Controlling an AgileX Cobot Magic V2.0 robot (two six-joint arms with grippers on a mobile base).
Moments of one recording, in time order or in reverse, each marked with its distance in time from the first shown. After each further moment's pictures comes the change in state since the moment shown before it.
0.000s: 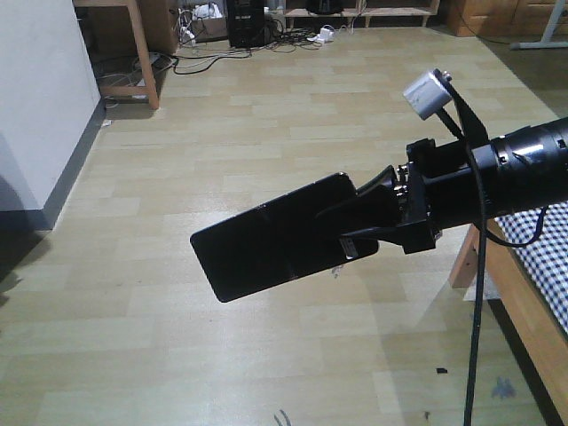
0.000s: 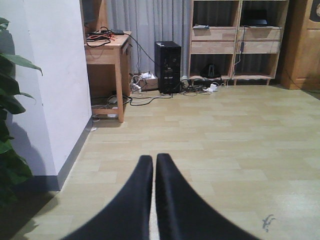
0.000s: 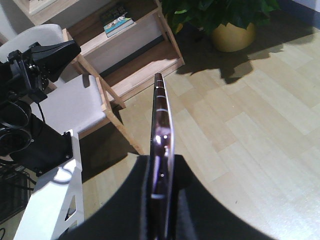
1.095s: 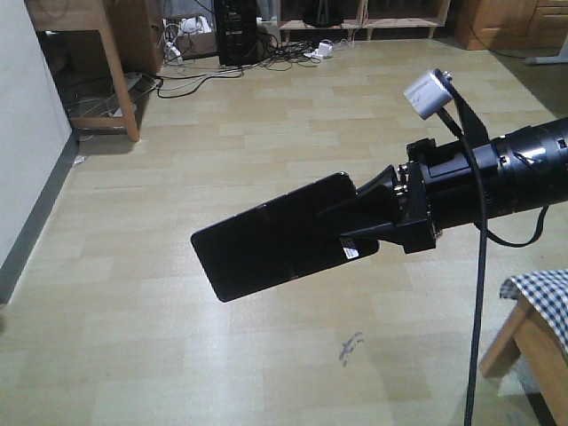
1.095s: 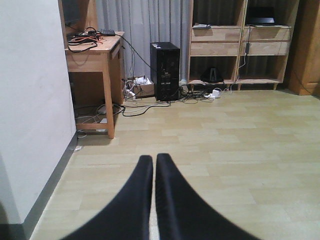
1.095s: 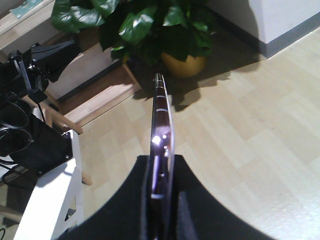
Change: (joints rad) left arm 0.000 0.000 0.000 0.000 0.000 0.000; right arm 0.000 0.000 0.000 0.001 0.000 0.001
